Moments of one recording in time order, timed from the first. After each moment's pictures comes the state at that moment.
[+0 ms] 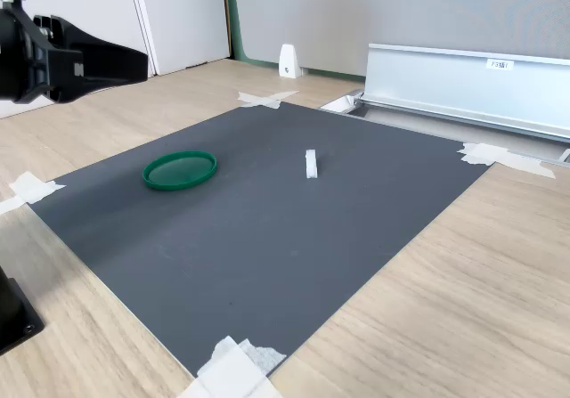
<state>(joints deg) -0.8 -0.6 -6.3 2.0 20.8 -0.6</state>
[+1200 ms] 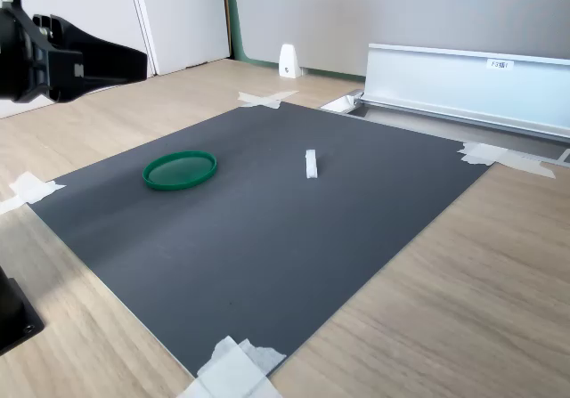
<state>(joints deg) -0.8 -0.5 -7.1 2.7 20.8 -0.6</state>
